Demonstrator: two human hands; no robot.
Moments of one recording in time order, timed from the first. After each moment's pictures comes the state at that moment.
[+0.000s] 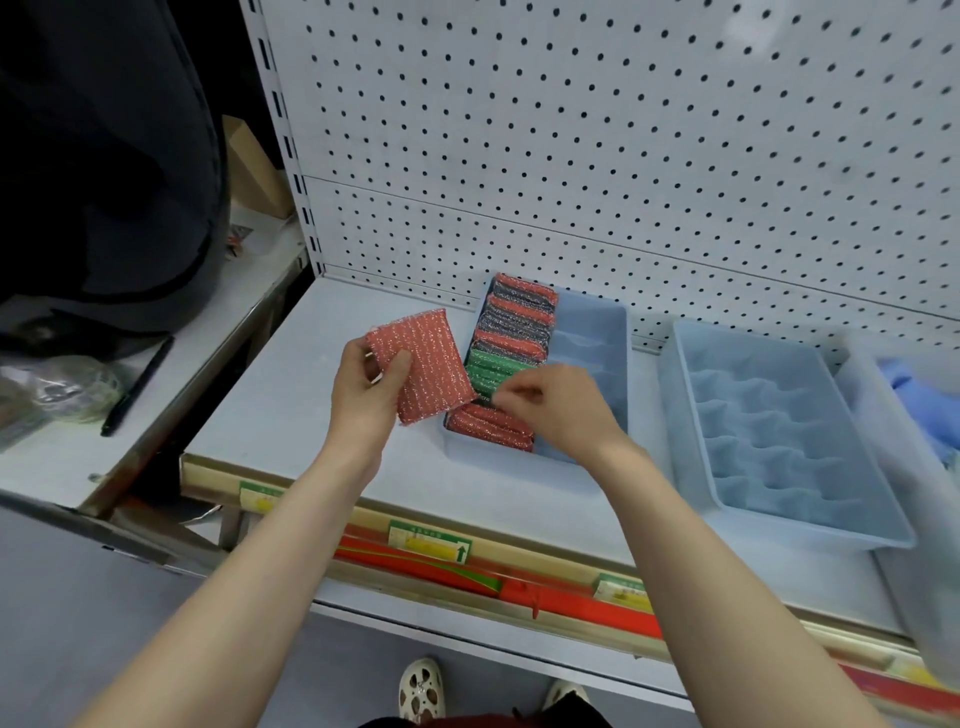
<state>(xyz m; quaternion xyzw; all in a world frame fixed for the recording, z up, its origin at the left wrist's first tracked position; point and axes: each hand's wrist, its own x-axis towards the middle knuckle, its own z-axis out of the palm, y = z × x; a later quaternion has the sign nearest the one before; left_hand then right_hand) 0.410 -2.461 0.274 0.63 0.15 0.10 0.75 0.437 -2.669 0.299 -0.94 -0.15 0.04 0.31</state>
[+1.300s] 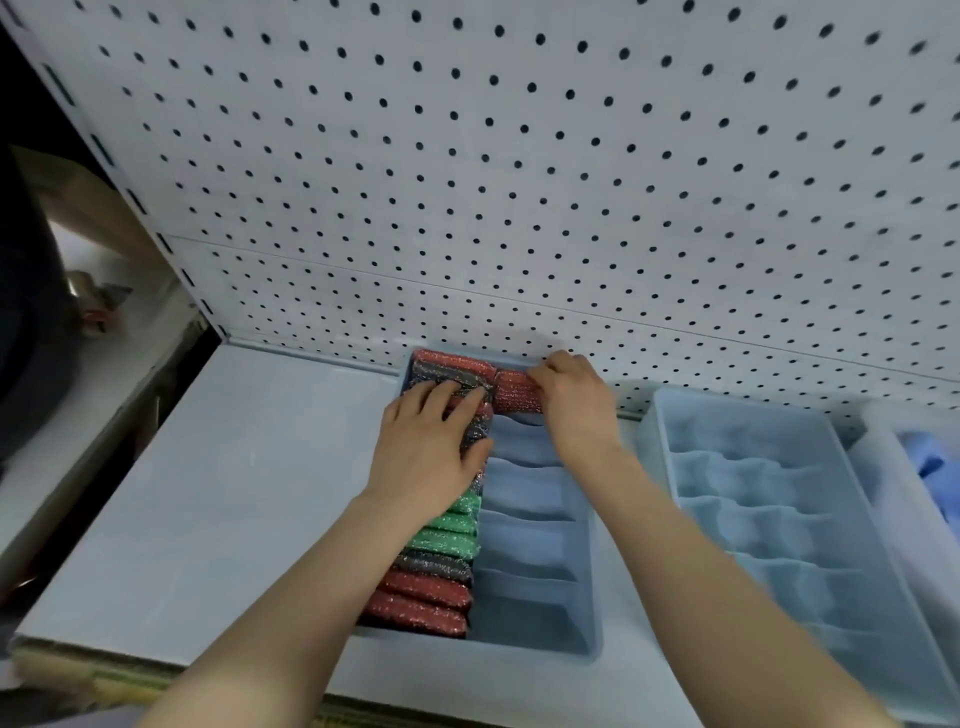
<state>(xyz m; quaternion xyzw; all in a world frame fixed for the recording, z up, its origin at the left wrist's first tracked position) 0.546 -2.552 0.240 0.99 -0.11 0.02 0.11 0.604 -2.738 0.254 -0.99 -0.08 -0.06 0.08</state>
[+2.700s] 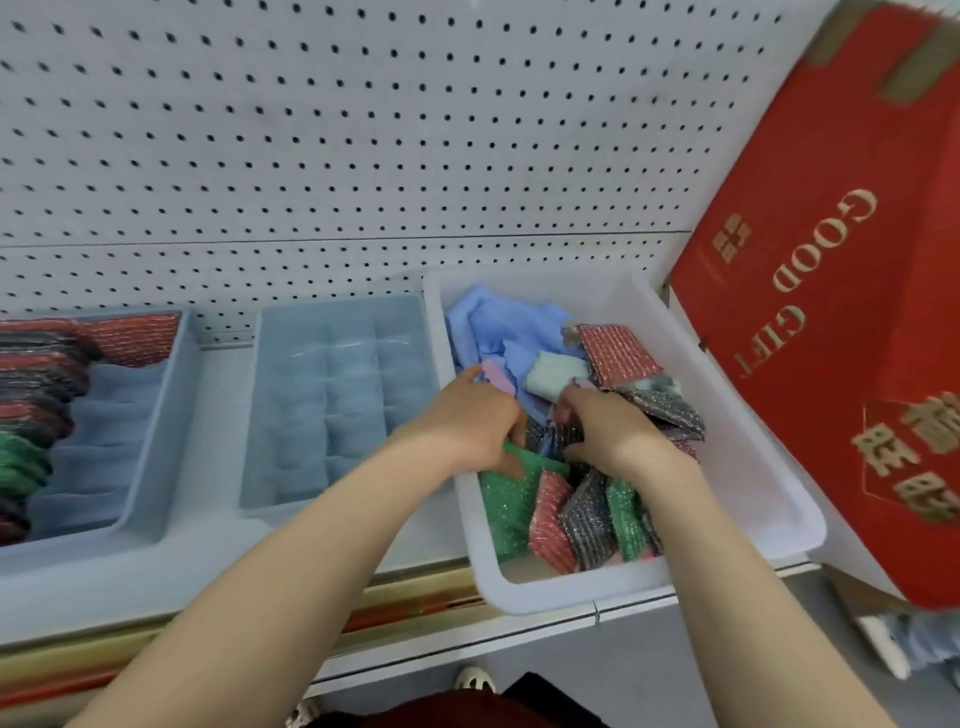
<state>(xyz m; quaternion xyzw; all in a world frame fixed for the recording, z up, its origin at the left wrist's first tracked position) 0.404 -2.995 0.318 0.89 -0.42 -0.16 0.08 0.341 -3.164 0.324 -0.97 0.10 0.18 0.10</state>
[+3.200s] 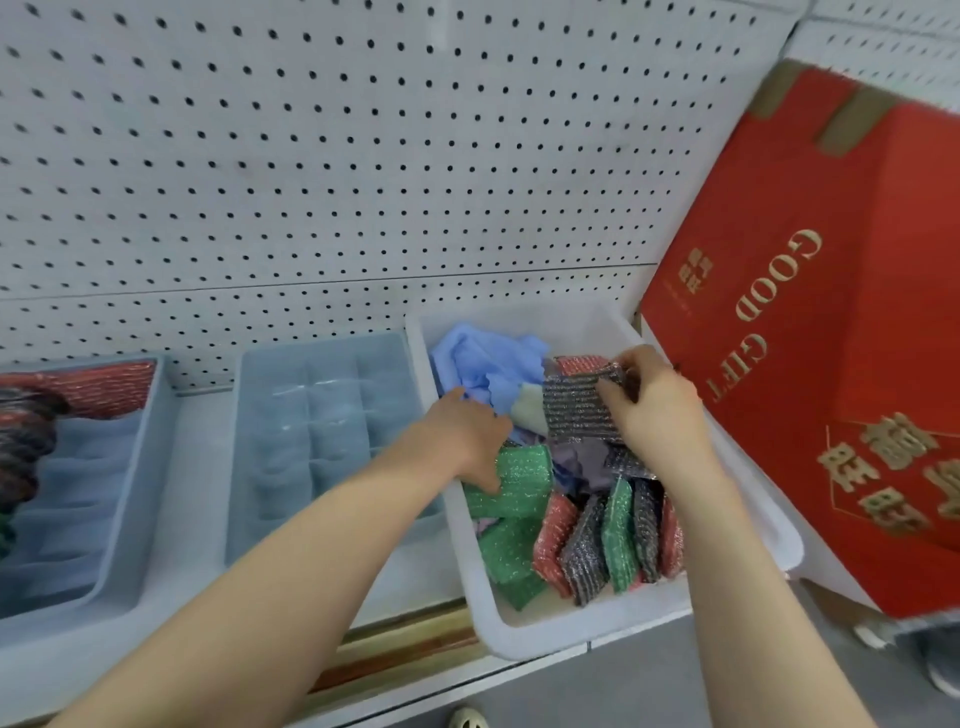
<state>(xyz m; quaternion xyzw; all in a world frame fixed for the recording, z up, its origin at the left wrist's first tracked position) 0.441 -3.017 0.306 0.87 -0.47 -0.15 -0.11 0.337 -3.188 0.358 -0.93 0.23 -0.18 0.23</state>
